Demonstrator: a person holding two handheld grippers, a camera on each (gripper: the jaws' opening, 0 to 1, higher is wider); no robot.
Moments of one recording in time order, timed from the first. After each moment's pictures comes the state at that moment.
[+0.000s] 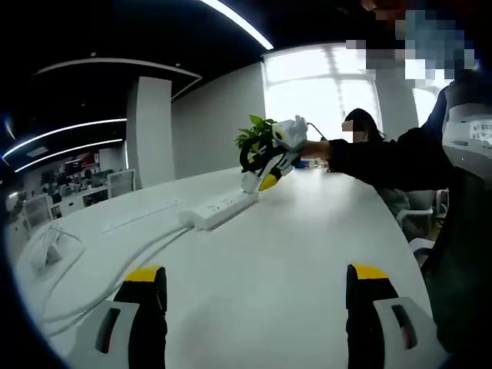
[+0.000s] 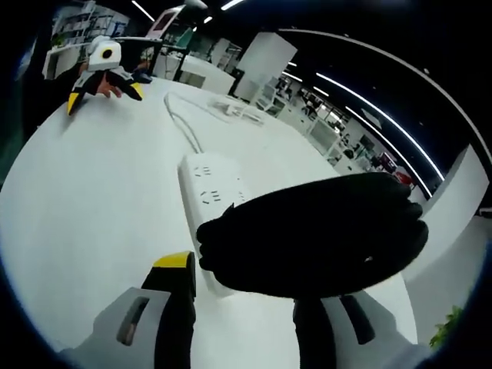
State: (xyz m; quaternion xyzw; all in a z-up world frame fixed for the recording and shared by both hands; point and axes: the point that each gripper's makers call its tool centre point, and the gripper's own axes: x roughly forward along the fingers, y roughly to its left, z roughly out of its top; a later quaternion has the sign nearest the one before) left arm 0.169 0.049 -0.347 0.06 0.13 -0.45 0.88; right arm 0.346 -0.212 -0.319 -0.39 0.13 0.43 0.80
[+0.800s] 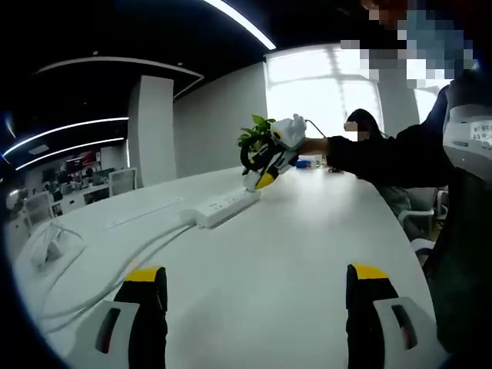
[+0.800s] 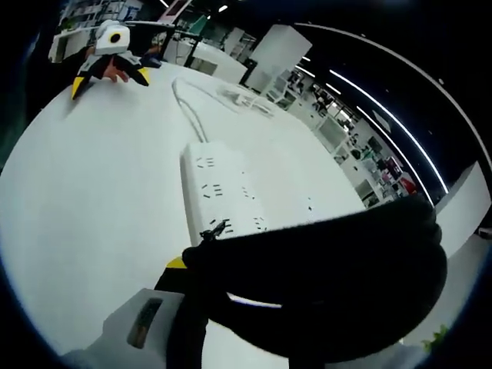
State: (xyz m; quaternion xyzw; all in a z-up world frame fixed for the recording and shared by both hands) left arm 0.171 0.052 -0.350 0.06 0.13 -0.45 0.88; right arm 0.352 -0.208 -0.324 -0.43 0.14 0.44 0.78
